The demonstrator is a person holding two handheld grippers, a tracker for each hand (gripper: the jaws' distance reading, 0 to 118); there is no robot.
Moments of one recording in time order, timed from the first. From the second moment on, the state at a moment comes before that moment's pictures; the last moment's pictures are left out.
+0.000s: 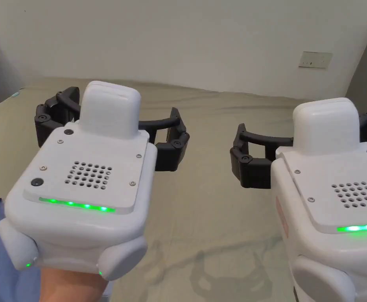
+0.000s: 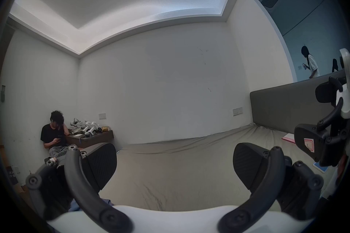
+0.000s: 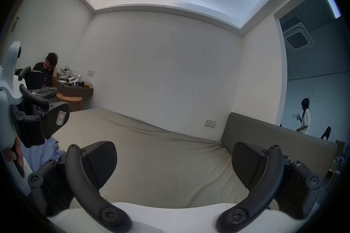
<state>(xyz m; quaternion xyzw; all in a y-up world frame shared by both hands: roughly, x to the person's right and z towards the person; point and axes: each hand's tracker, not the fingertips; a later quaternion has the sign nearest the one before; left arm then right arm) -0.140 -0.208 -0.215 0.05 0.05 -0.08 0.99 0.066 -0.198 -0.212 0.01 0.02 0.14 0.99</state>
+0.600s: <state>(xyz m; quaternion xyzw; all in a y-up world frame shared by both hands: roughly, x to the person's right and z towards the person) -0.138 -0.208 -0.216 0.04 0.04 -0.08 0.99 0.070 -0.199 -0.213 0.01 0.02 0.14 0.99</state>
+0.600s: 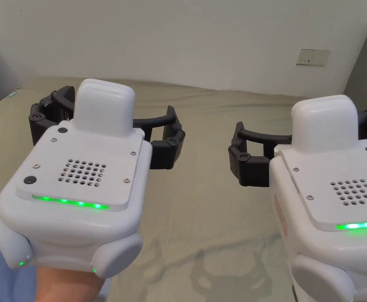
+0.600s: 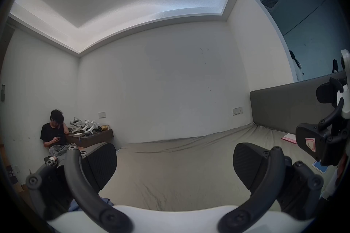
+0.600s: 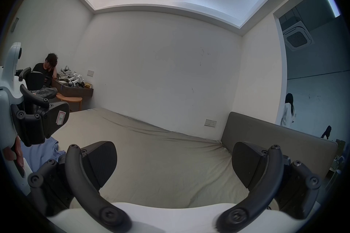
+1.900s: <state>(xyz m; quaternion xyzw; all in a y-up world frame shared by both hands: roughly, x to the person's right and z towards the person) -0.153 -0.223 -0.226 0.04 0.06 -0.06 1.00 0.085 -0.205 -0.223 0.01 0.02 0.14 0.99</state>
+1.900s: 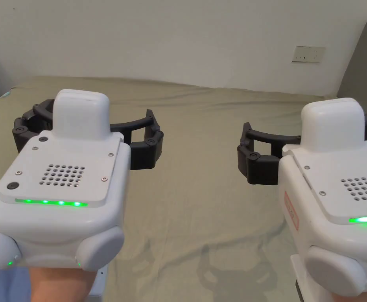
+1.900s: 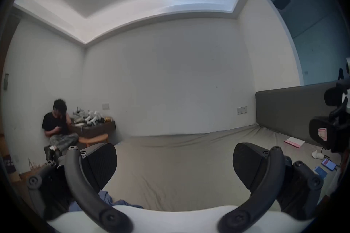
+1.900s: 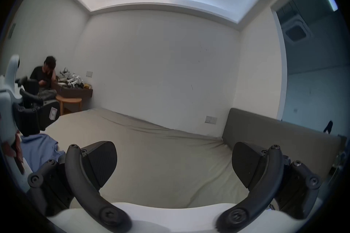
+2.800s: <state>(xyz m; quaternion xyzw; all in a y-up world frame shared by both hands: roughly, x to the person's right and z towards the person) -0.133 -0.211 -0.222 0.05 0.02 -0.07 1.00 0.095 -0.195 -0.218 0.00 0.05 0.10 0.99</state>
